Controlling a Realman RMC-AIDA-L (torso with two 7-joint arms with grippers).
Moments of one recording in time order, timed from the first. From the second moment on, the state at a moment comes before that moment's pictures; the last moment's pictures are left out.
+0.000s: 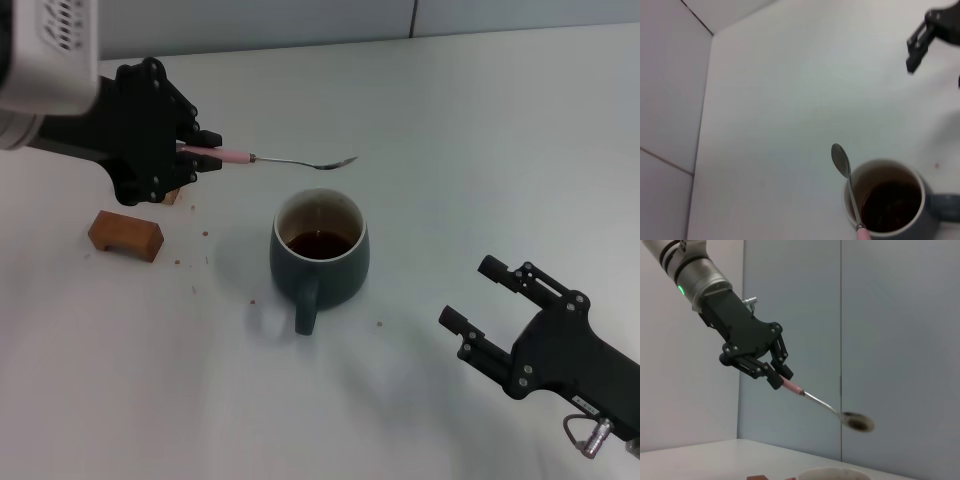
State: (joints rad) left arm -0.49 -2.07 1.26 1.79 2.36 1.69 -1.68; right arm 0.25 2.08 -0.48 0.05 -1.75 -1.65 0.24
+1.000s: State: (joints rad) left arm -0.50 -2.07 1.54 2.00 2.67 1.77 -1.76; right arm 0.25 2.08 -0.47 0.06 -1.75 -1.66 0.24
